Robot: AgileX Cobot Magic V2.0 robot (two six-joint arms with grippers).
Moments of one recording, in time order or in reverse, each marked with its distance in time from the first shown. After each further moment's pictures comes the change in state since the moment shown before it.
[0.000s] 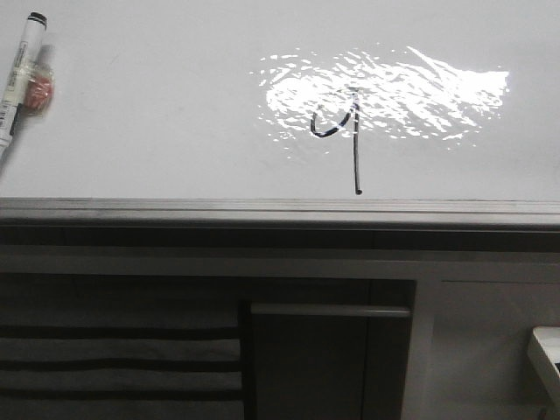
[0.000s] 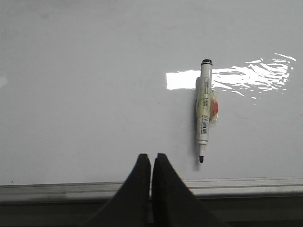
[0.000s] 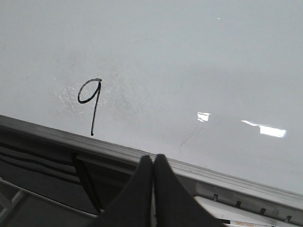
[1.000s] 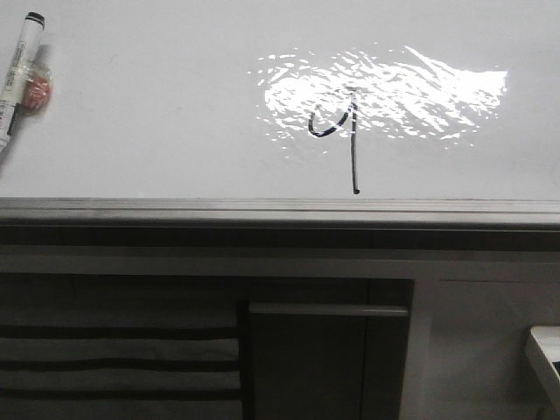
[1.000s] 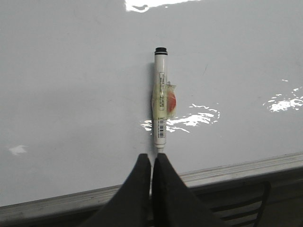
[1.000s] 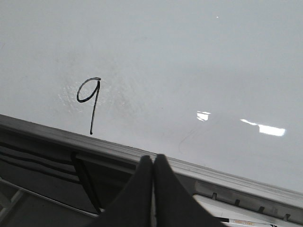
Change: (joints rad) left arm -0.126 0.538 -0.492 0.031 0.314 0.000; right arm 0.000 0.000 0.000 0.004 0.002 -0.002
